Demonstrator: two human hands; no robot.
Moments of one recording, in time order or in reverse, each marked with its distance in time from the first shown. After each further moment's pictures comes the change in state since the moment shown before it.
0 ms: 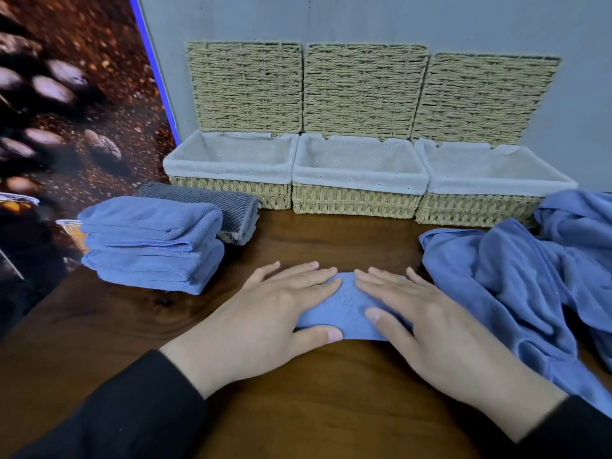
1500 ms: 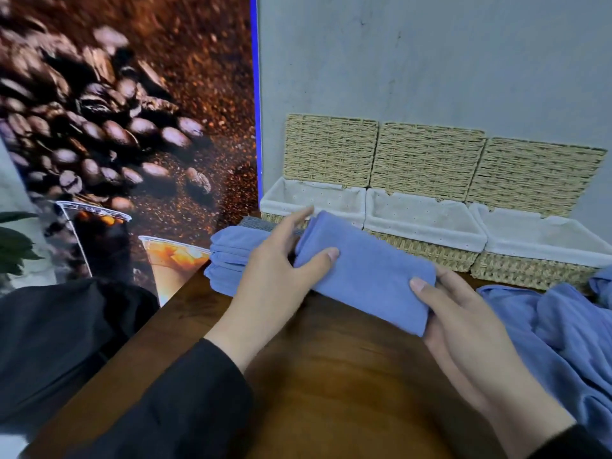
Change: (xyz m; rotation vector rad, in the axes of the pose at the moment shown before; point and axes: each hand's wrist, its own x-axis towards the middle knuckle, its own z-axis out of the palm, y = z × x) left_hand -0.063 -0.037 -0.063 -0.798 0.866 -0.175; right_hand 0.047 -0.100 -0.004 1.305 0.302 0.325
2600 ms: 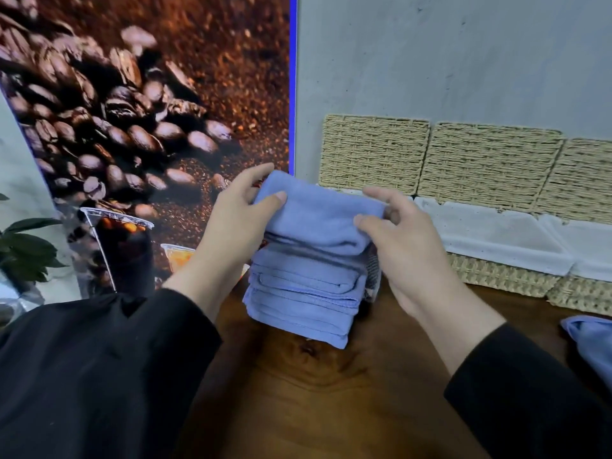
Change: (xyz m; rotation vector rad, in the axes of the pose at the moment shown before) left_hand 0.110 -0.059 -0.101 0.003 0.202 -0.067; right_hand 0.122 0.006 0.138 -0.338 0.007 -0.212
